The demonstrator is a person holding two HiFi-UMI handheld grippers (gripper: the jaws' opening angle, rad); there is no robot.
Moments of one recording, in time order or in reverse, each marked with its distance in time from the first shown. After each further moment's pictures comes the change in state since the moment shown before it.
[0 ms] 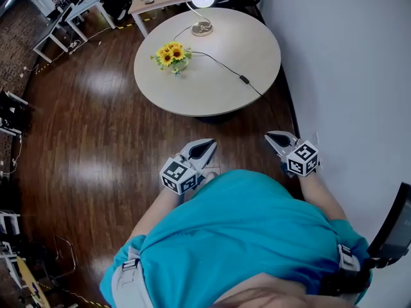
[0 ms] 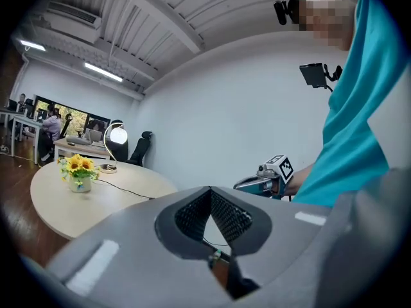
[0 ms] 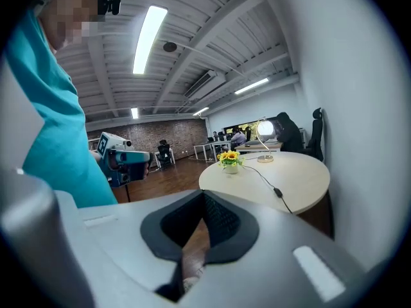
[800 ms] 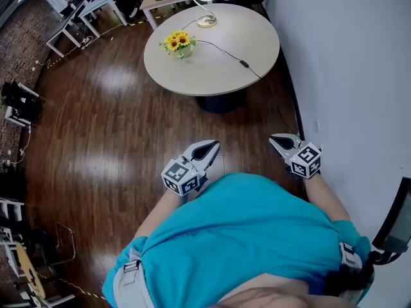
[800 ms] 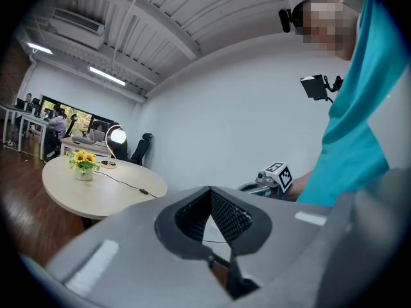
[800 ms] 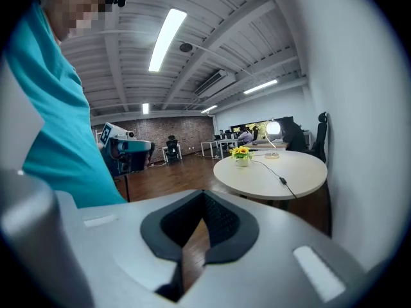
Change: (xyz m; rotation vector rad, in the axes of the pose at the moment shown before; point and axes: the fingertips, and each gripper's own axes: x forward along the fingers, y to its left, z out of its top) left arm -0.056 -0.131 -0.025 0.001 -0.034 0.013; right arm -0.096 0.087 -0.058 -0.073 0.007 0.028
